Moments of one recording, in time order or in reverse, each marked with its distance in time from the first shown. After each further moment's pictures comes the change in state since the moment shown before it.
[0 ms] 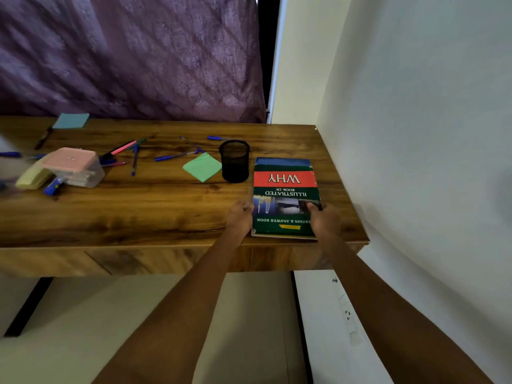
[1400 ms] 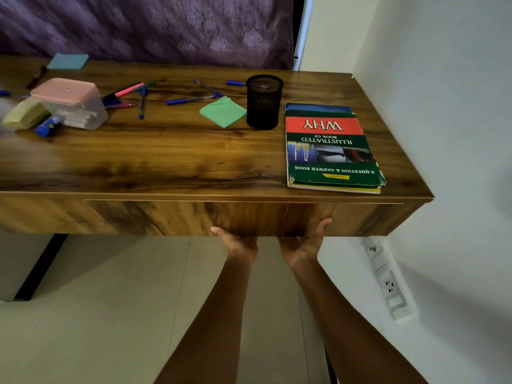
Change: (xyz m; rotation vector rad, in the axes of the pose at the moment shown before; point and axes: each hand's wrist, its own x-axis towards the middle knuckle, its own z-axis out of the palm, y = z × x) left_hand -0.010 -0.187 0.001 -1.436 0.160 -0.519; right_hand -0.105 0.110 0.146 1.522 -0.333 0.612
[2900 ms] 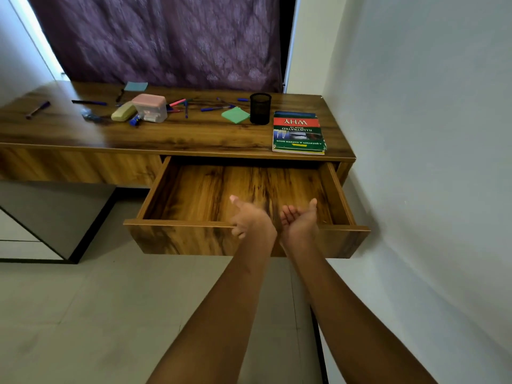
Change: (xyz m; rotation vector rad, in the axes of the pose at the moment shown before) left_hand -0.321 -0.036 -0.068 0.530 0.381 0.279; right_hand -0.329 -0.027 -0.064 -0.285 0.078 -0.142
